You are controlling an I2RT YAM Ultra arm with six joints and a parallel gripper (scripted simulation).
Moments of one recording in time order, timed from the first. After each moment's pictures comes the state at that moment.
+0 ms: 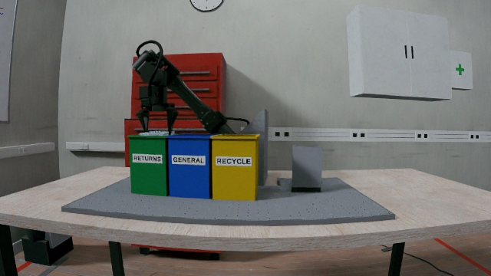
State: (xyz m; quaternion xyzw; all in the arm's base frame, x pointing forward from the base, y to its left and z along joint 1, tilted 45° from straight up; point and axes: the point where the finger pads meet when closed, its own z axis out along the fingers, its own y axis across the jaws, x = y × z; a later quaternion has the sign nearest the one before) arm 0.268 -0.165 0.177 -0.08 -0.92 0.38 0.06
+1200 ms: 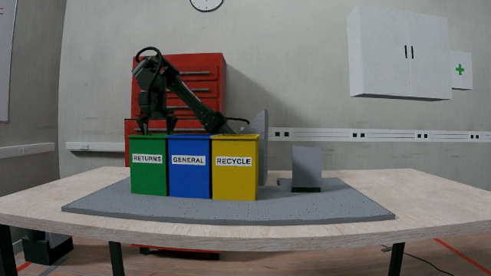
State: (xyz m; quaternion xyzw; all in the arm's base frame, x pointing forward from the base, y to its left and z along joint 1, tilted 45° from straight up) arm 0.267 -0.180 0.164 -0.08 -0.92 0.38 0.06
